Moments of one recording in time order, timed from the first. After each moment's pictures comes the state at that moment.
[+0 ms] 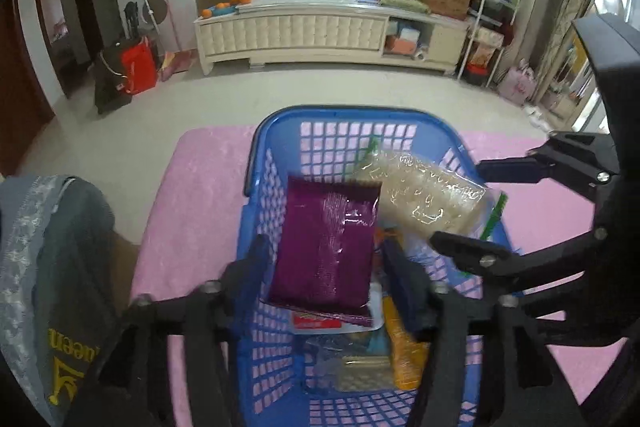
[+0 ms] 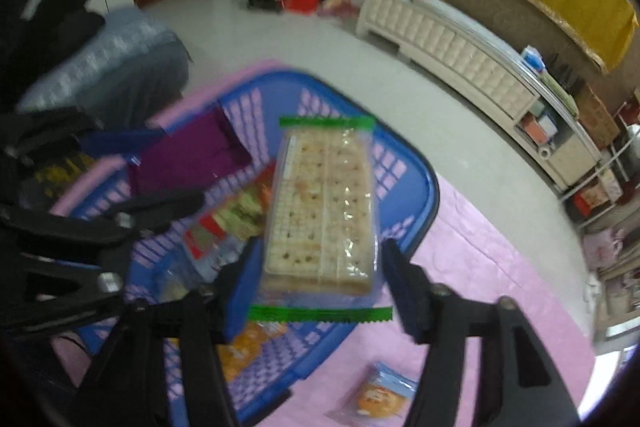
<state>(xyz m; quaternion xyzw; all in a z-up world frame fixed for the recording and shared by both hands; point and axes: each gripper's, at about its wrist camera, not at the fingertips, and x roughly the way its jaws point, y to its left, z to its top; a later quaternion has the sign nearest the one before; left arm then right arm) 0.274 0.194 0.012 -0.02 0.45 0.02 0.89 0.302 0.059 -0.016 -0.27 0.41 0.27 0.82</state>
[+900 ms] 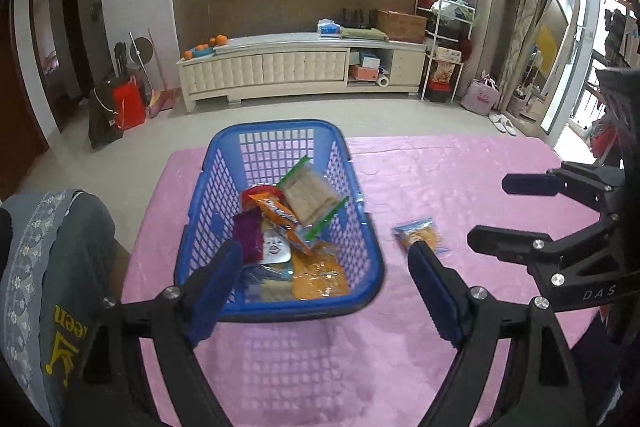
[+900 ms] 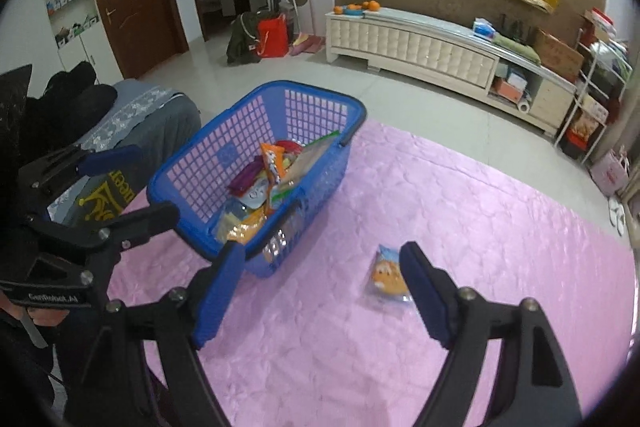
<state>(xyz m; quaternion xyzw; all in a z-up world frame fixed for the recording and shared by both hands) 0.153 0.111 0.073 -0.01 0.39 -0.02 0.92 0.179 -0.066 0.036 -0.11 0.38 0.28 0.88</state>
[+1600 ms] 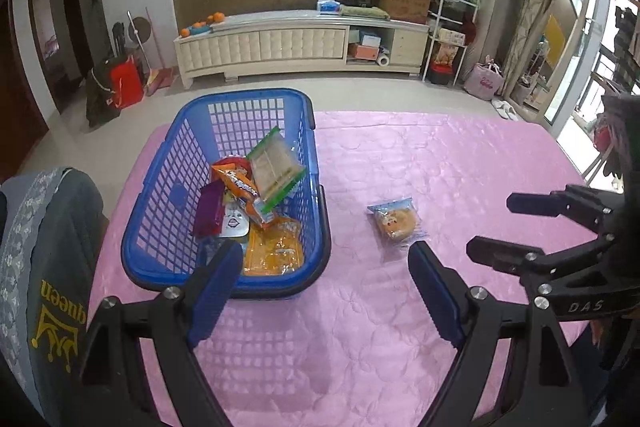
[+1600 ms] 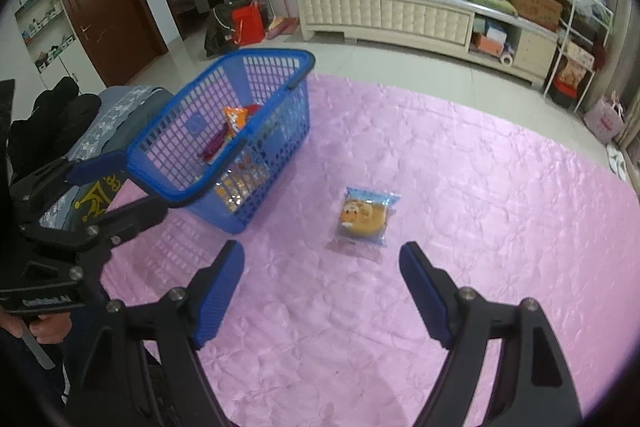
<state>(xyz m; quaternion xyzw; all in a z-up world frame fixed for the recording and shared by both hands) 0.169 0.073 0.045 -0.02 0.43 -0.01 0.90 0.192 -0.110 -0.003 -0.06 0.43 0.25 0.87</state>
